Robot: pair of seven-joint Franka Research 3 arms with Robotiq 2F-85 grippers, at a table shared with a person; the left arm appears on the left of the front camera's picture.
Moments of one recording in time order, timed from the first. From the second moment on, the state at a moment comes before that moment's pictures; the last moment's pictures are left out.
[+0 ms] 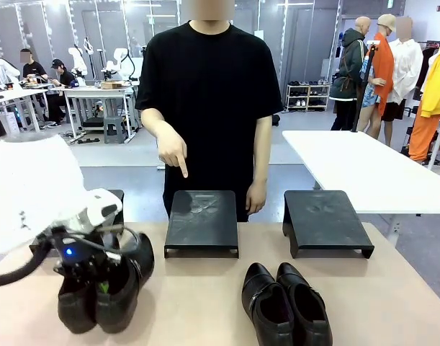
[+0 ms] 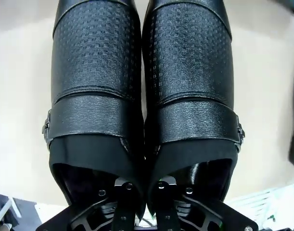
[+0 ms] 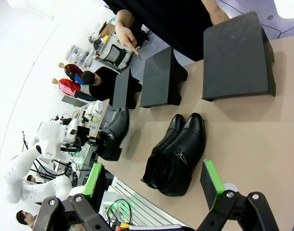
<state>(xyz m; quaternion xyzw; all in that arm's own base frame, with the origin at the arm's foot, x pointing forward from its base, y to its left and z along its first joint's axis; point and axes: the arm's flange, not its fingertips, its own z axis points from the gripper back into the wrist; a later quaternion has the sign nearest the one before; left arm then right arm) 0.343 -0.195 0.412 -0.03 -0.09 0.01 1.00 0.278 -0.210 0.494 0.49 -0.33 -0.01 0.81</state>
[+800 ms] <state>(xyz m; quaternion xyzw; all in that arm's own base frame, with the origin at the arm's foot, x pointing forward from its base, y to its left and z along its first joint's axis) 0.336 -0.199 0.469 -0.05 -0.15 -0.02 0.99 0.278 -0.210 0.494 0.49 -0.33 -0.01 0.81</state>
